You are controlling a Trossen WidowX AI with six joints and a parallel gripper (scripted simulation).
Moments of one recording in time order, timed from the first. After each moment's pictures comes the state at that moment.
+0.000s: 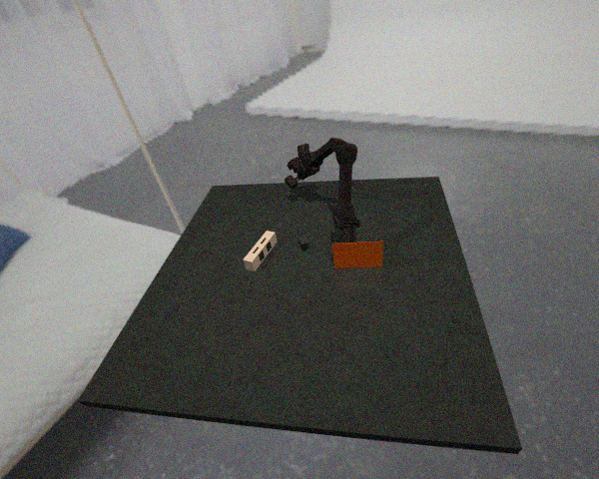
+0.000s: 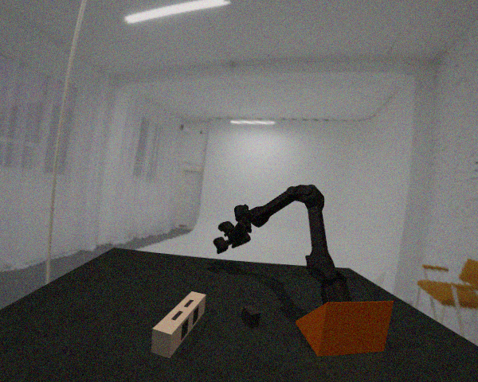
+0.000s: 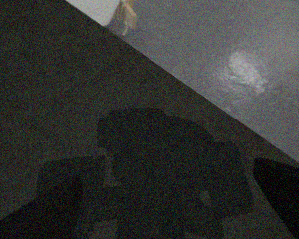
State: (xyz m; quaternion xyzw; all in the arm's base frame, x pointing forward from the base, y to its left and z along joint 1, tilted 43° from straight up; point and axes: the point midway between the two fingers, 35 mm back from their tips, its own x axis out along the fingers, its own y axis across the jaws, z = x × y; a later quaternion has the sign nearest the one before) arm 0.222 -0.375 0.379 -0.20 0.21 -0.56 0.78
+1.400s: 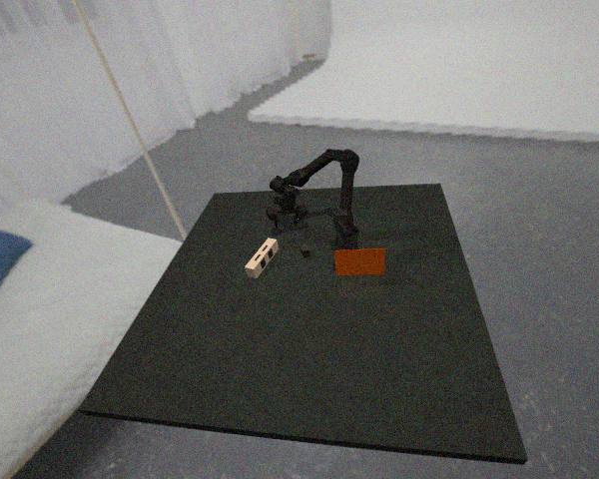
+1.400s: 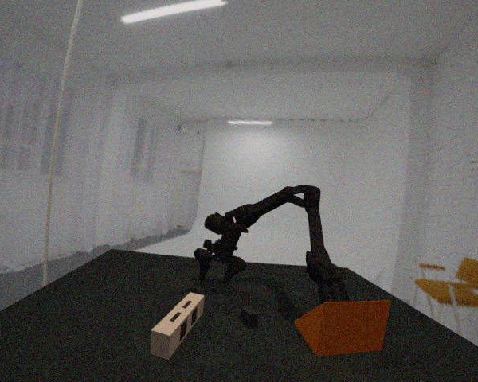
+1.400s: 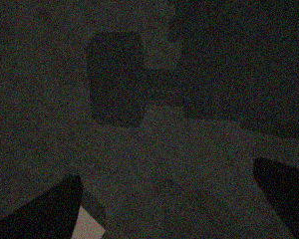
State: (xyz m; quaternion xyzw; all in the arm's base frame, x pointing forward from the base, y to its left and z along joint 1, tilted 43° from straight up) arm 0.288 -0.201 0.167 0.15 0.34 -0.49 0.79
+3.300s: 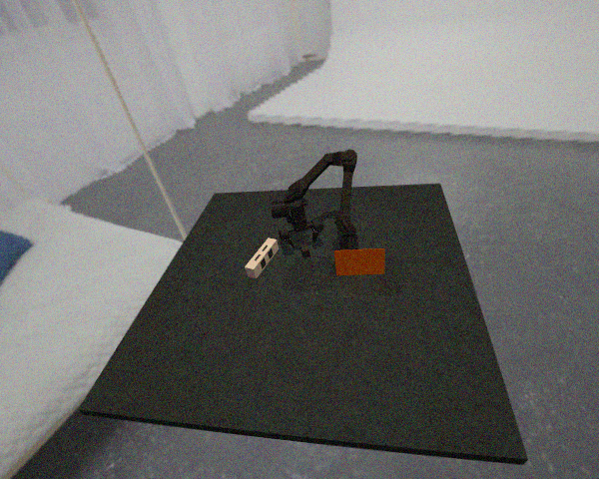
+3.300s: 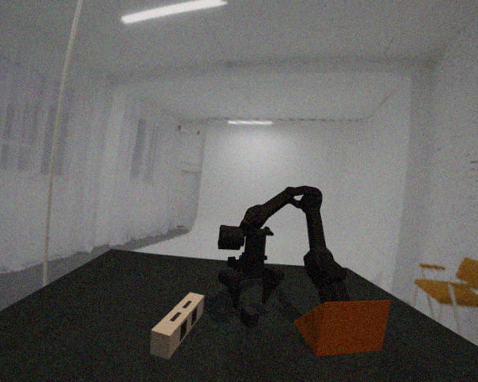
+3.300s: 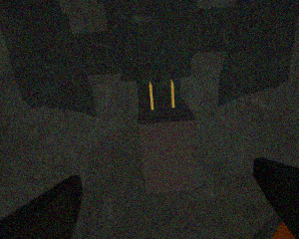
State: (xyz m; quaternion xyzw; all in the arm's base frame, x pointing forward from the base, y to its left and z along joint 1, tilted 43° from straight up) arm 0.201 -0.093 0.064 0.20 0.40 -0.59 0.67
